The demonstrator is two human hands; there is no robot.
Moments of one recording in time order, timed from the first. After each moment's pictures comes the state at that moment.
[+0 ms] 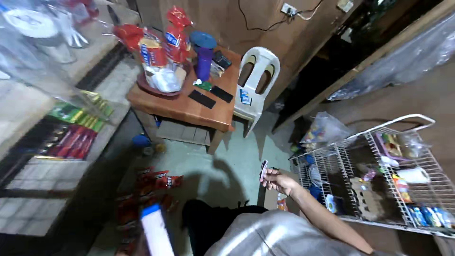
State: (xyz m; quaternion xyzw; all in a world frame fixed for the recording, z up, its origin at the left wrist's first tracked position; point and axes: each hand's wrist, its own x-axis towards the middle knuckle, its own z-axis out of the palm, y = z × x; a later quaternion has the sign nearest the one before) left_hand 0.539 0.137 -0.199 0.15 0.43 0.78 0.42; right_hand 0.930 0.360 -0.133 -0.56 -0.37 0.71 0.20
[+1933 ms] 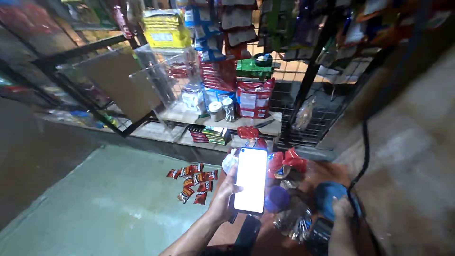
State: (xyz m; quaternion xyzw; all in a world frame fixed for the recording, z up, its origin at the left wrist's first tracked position) left_hand 0.698 0.920 0.007 0.10 0.53 0.84 0.04; right_hand 0.638 1.331 -0.157 -0.38 -0.89 0.25 0.00
